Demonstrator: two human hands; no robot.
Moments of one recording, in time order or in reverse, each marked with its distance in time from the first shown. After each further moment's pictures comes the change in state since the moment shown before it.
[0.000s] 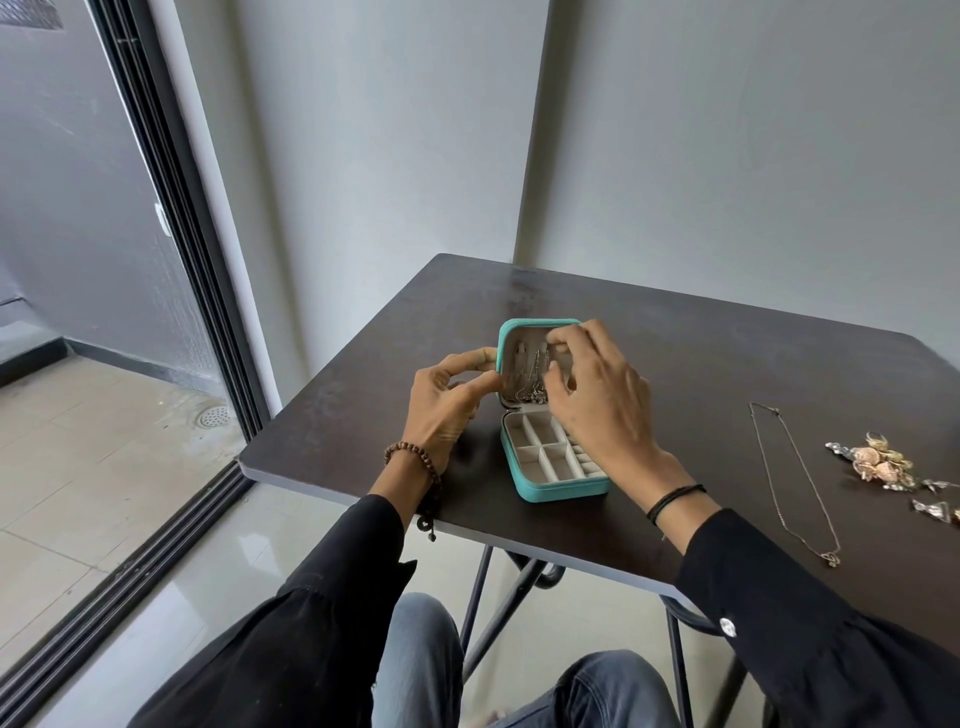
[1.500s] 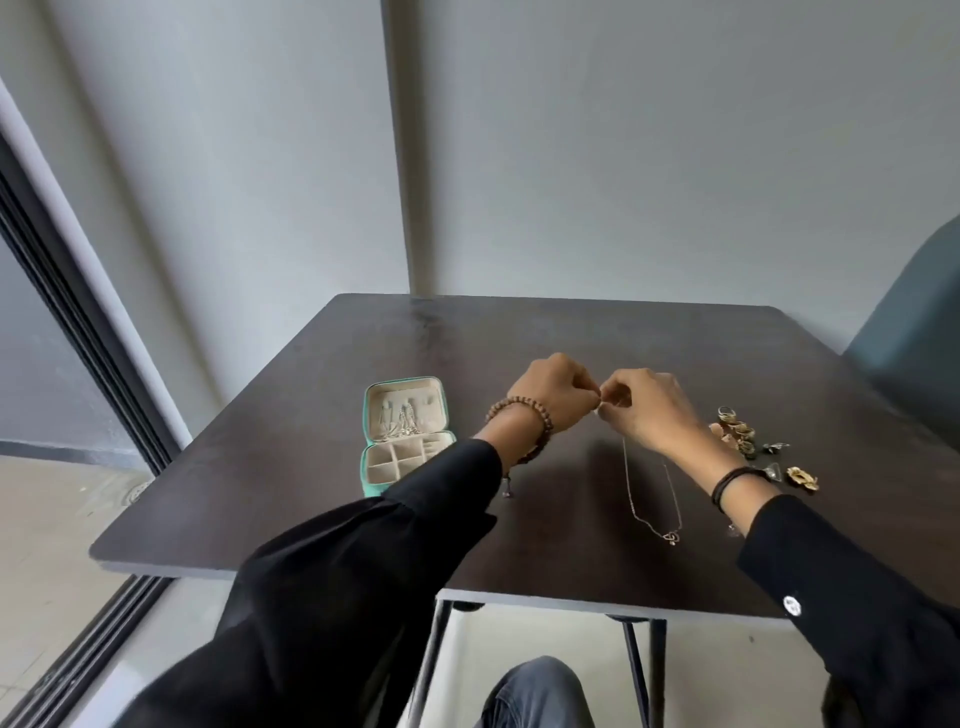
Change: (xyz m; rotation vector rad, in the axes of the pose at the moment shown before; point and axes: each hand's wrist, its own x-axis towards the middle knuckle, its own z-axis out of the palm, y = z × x) left_hand 0.011 0.035 0.232 0.849 -0.541 0.135; right_hand -0.019 0.172 -0.106 0.017 -0.382 0.504
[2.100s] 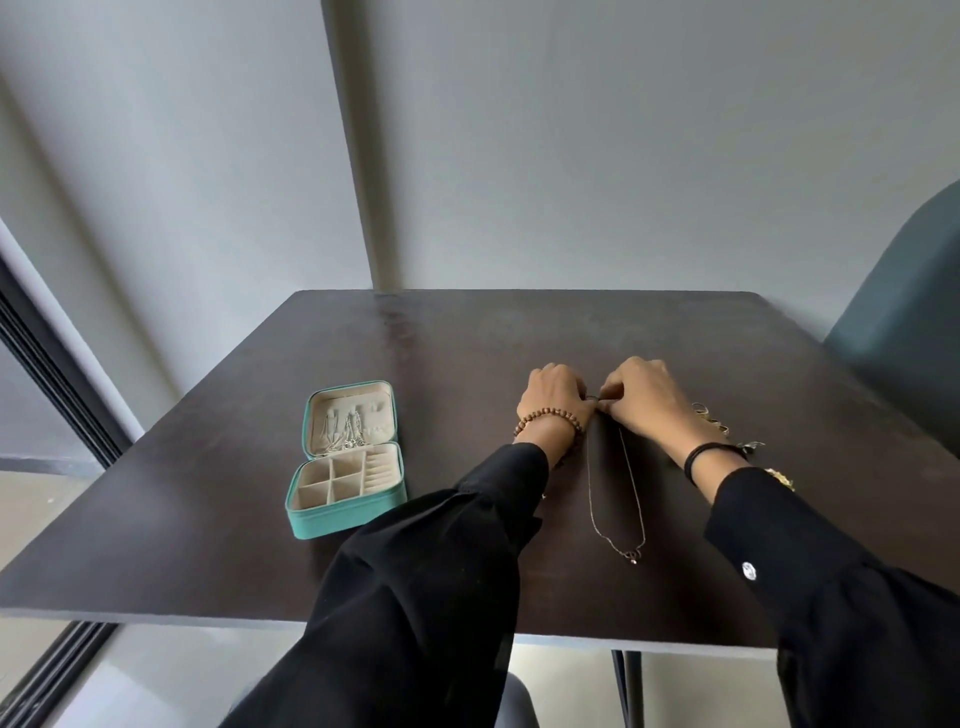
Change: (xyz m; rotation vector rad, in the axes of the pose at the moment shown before) left_hand 0.069 -0.001 0.083 0.075 0.088 -0.129; right_hand 0.045 0.057 0.003 -0.096 -0.033 0.098
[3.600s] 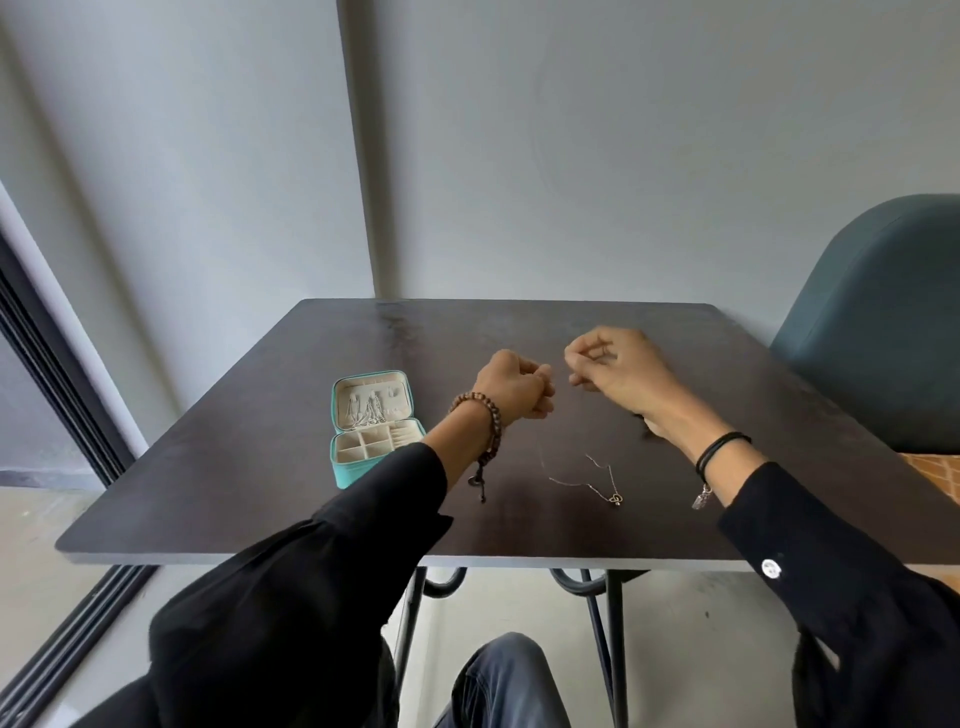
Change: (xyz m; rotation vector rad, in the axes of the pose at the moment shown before) left_hand -0.103 0.004 -0.095 -0.593 -0.106 -0.094; right_hand -0.083 -0.053 -0.044 0.678 0.098 -0.089
